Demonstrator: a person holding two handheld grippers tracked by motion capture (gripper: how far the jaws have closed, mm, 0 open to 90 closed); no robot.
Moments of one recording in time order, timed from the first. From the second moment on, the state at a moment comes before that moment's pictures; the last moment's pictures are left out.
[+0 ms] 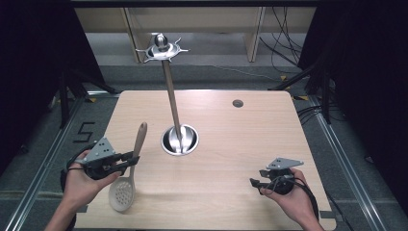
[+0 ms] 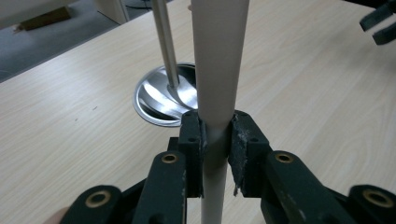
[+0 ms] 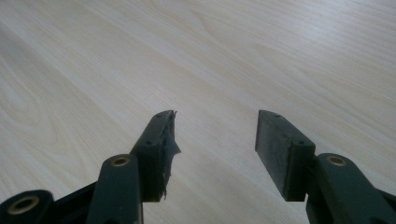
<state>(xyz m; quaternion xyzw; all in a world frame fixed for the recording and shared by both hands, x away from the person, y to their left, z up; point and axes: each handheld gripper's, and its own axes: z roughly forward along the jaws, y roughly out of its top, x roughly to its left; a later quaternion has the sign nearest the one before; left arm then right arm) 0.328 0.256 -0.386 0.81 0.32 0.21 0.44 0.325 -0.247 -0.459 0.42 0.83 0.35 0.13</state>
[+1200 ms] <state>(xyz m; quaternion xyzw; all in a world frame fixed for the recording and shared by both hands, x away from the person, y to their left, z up) 0.327 0.243 -0.360 0.75 0.35 0.26 0.50 0.325 -0.247 -0.458 0.42 0.83 0.35 0.13</state>
